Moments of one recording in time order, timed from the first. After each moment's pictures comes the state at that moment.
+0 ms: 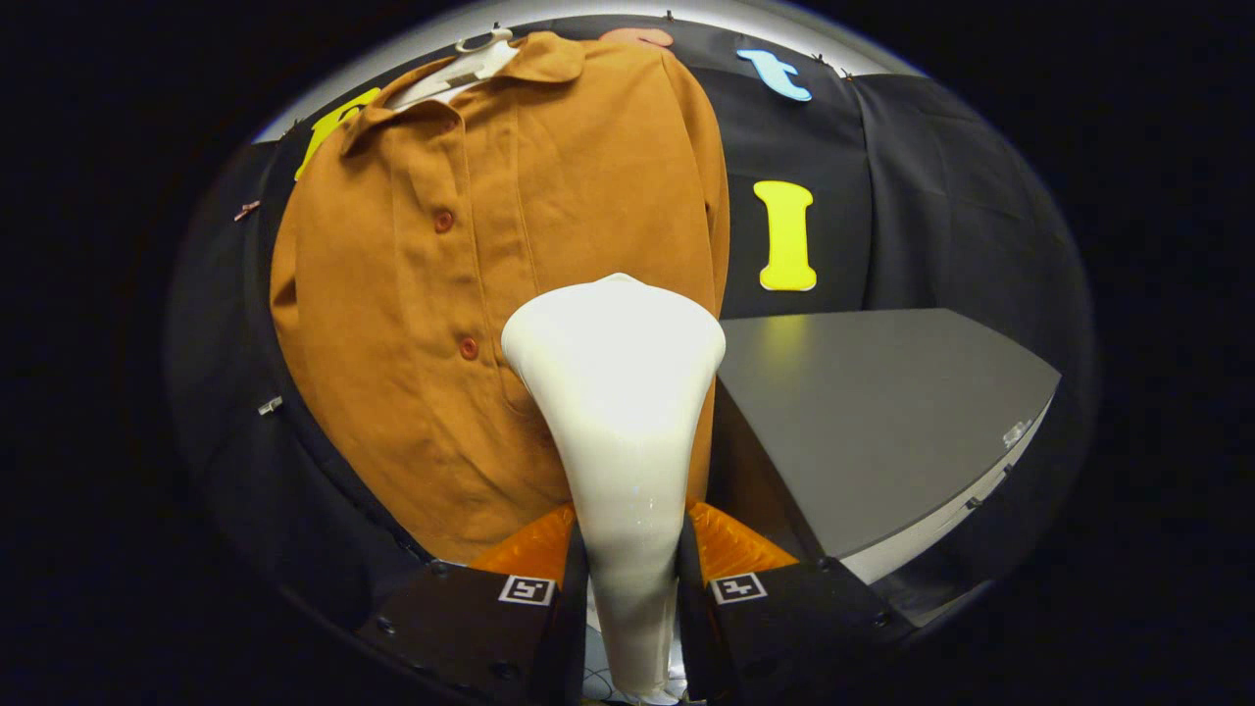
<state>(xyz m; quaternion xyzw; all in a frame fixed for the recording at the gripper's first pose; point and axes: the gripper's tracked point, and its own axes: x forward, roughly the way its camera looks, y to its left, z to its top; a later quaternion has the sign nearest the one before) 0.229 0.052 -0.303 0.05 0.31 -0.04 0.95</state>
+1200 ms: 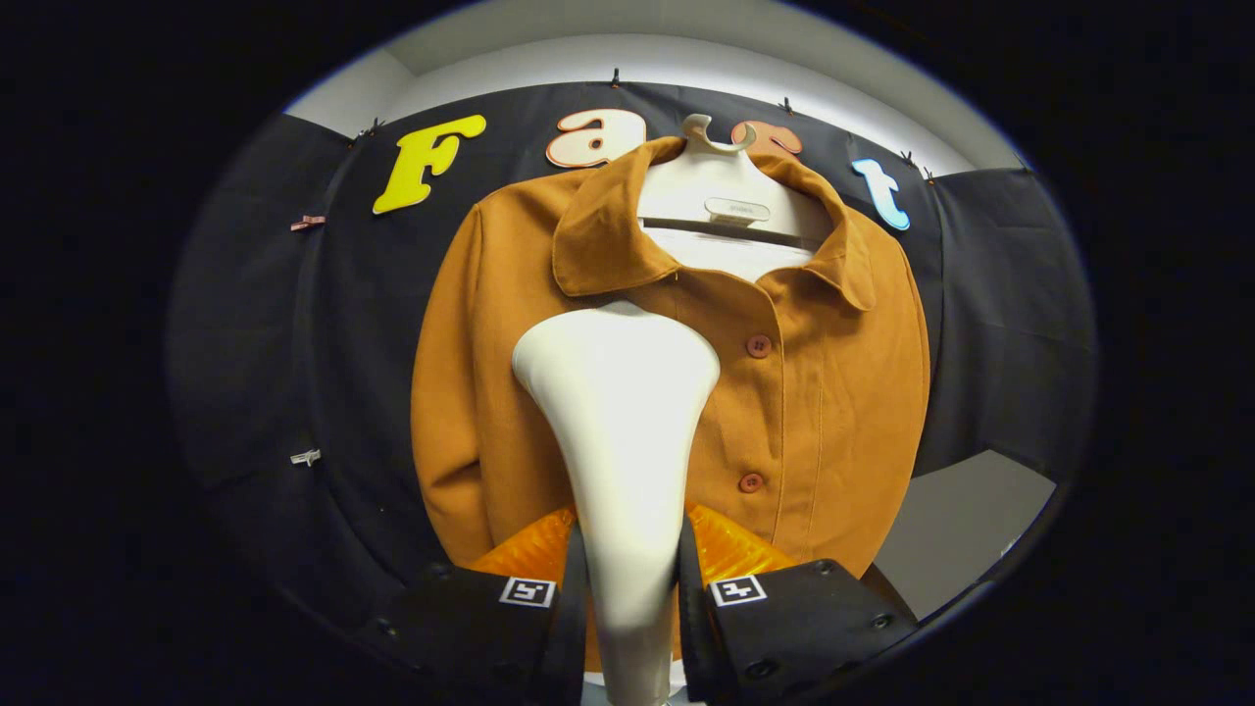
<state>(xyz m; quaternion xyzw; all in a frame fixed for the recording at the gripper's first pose) 0.334 0.227 -0.183 0.00 0.19 0.00 0.98</state>
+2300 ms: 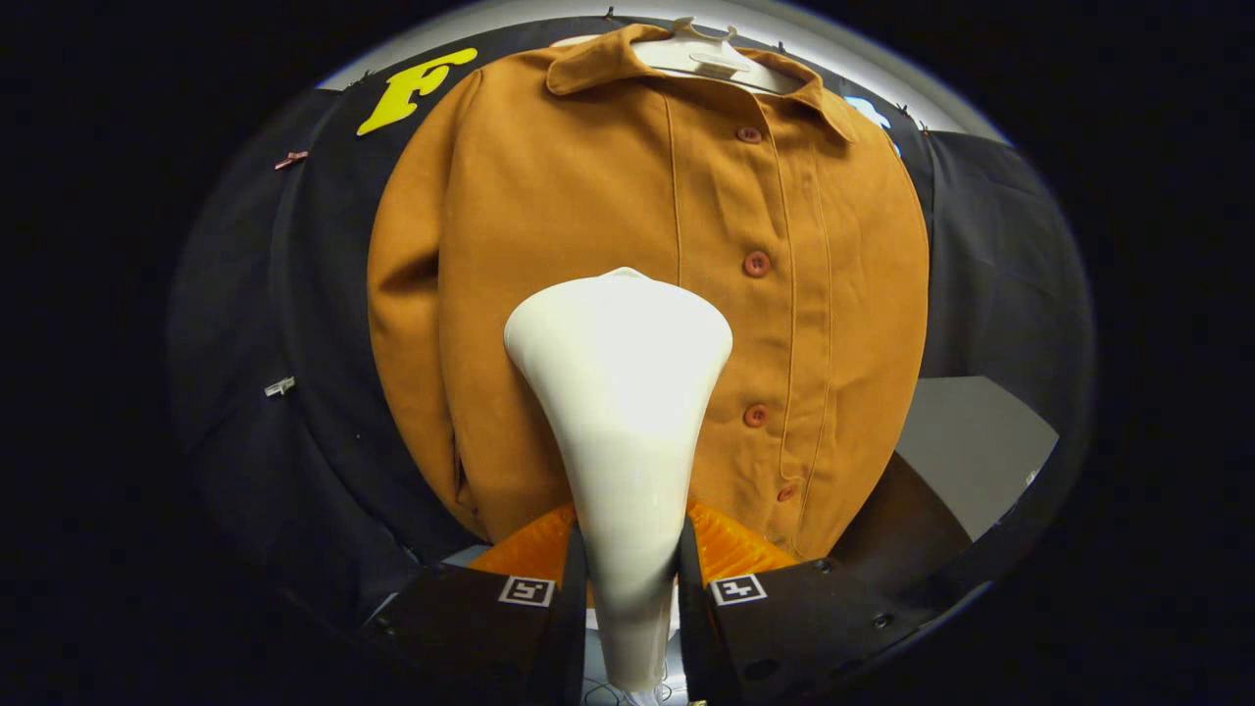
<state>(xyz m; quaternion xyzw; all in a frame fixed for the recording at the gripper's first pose) 0.267 0.219 -0.312 -0.01 0.32 -0.02 0.95</state>
